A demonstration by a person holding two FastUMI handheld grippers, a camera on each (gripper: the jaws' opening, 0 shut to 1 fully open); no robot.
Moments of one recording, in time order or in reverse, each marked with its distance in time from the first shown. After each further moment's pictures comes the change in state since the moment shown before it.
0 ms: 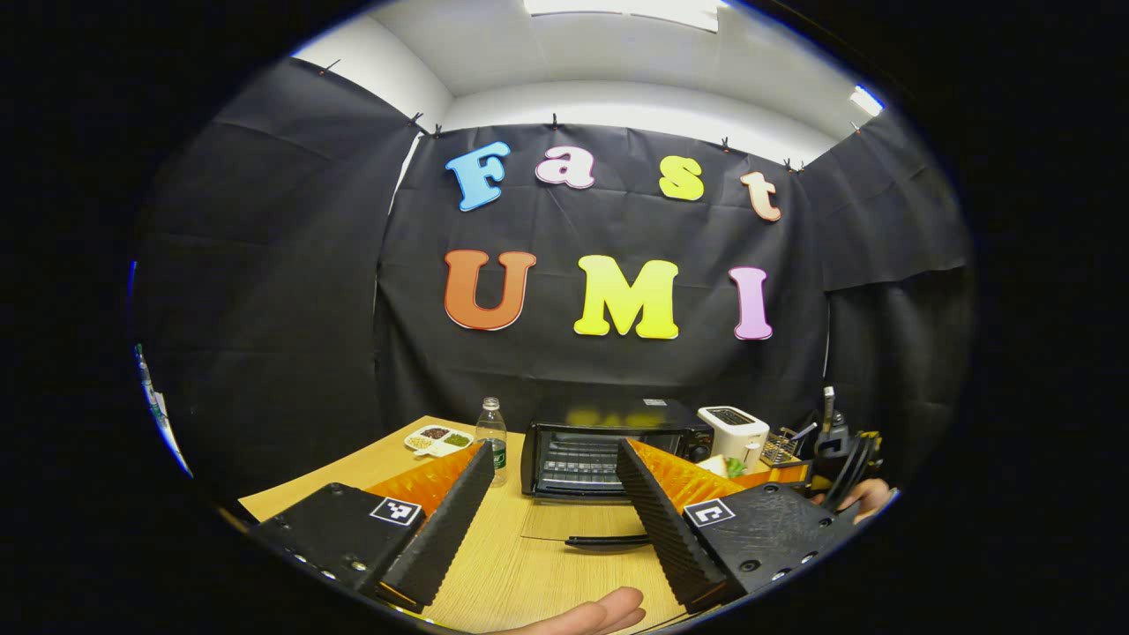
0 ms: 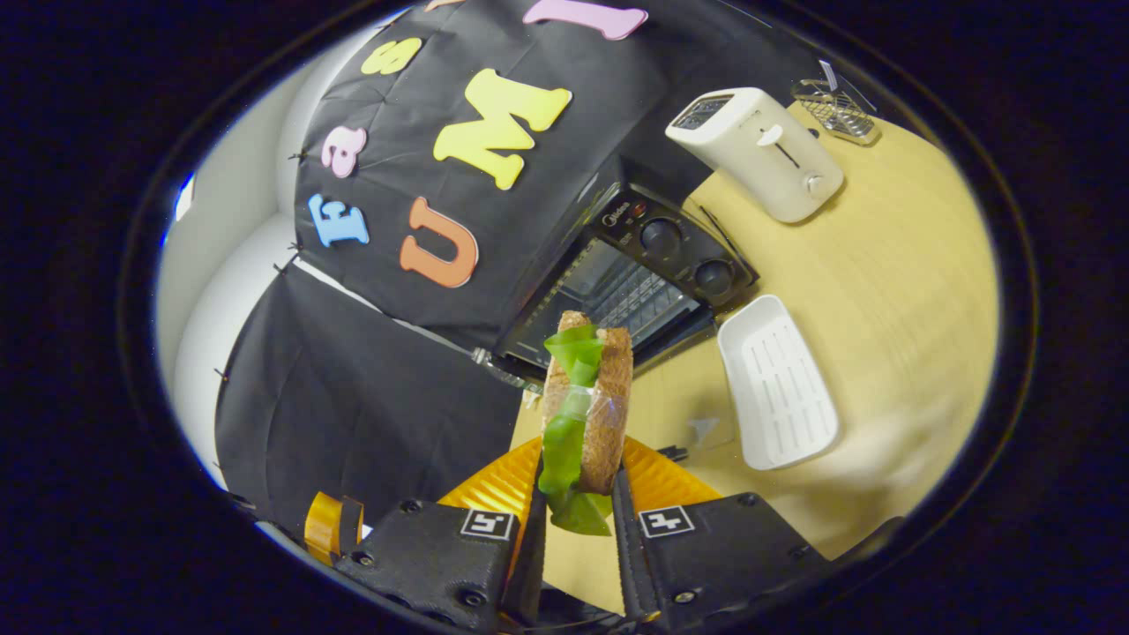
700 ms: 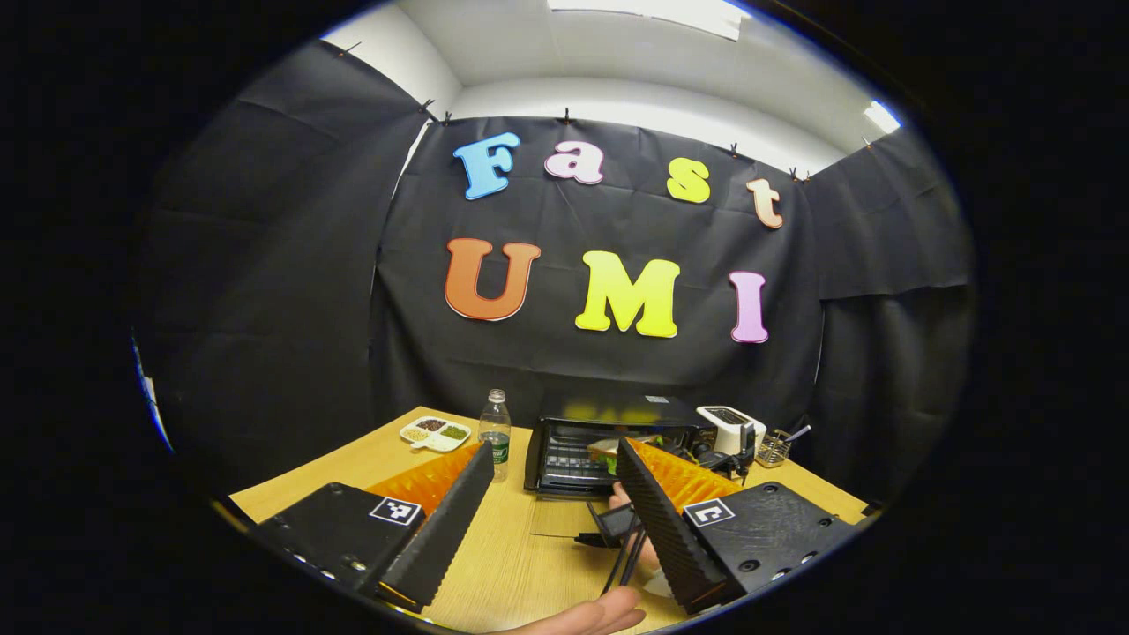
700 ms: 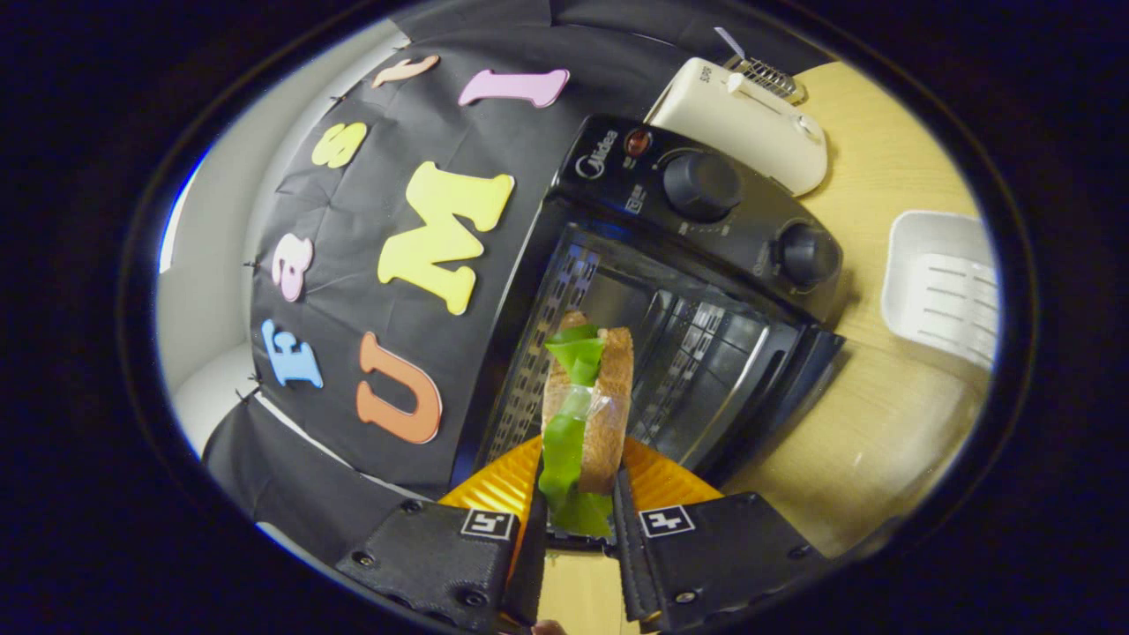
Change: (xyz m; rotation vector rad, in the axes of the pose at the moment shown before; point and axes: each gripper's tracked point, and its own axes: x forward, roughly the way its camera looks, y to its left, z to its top) left arm 0.005 0.033 -0.009 -0.046 0.017 -0.025; right arm 0.207 -0.003 0.076 0.191 -0.578 -0.067
